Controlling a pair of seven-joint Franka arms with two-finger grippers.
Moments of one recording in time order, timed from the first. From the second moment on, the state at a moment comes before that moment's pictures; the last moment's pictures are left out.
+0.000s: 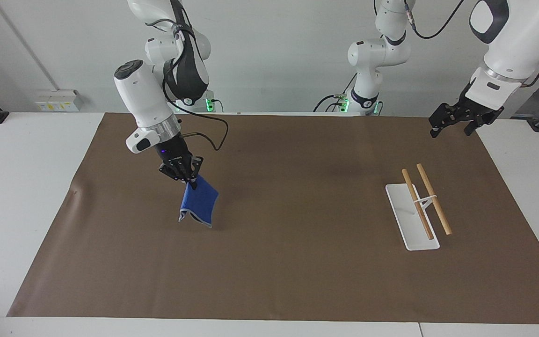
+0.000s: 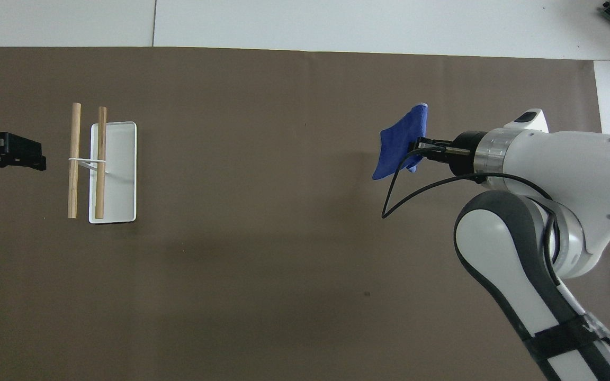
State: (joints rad) left arm 0.06 0.00 -0.10 -1.60 0.00 1.62 -0.15; right arm 0.15 0.03 0.07 -2.02 0.55 2.44 0.06
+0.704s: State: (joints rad) left arm 0.06 -0.04 -0.13 -1.78 -0.05 2.01 -0.69; right arm 0.40 0.10 0.12 -1.96 1.29 2.76 0.06
